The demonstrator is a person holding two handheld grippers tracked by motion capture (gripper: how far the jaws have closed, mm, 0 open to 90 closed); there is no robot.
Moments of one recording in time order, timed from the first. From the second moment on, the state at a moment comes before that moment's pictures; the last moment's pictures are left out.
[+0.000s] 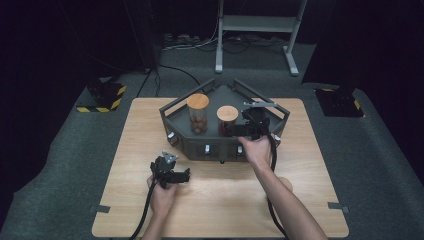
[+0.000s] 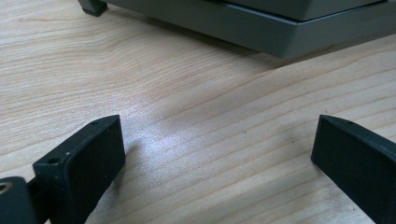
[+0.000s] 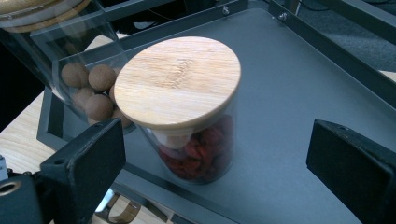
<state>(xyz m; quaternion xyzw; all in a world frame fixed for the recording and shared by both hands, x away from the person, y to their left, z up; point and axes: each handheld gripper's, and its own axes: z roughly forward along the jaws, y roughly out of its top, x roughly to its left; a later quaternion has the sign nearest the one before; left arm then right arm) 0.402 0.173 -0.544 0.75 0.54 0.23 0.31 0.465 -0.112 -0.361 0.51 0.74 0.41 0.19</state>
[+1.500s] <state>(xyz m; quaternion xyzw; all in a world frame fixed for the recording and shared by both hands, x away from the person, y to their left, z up) 0.402 0.173 -0.544 0.75 0.54 0.23 0.31 0.458 -0.173 -0.360 0.45 0.77 0.40 0.22</state>
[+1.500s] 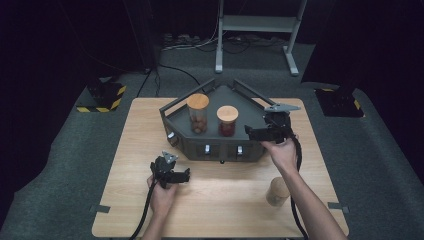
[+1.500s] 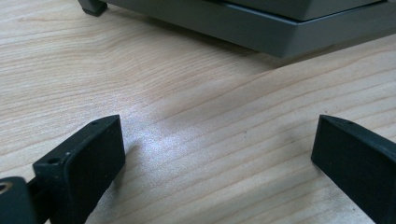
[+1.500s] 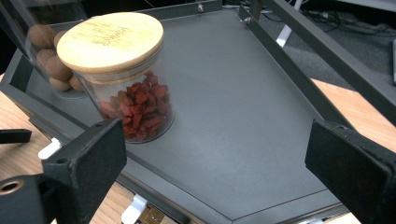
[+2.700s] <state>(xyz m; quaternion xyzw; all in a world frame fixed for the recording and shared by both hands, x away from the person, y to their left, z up) 0.402 0.173 -0.544 0.75 0.54 0.23 0.31 0.452 -0.225 -0.382 0.42 0.75 0.47 0.21</state>
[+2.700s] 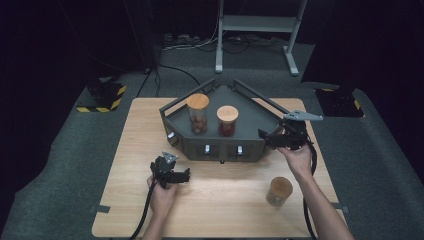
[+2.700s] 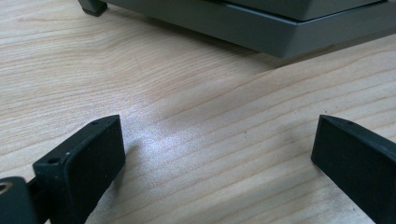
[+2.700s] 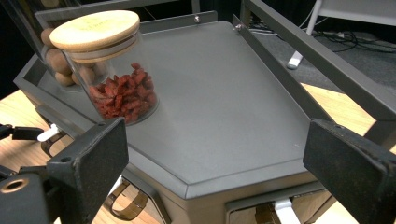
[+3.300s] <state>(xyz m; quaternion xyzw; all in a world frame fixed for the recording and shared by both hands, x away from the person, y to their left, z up) 0.402 0.173 -0.544 0.75 0.54 0.23 0.31 0.433 -0.248 -0.397 0.41 0.74 0.49 0.21</state>
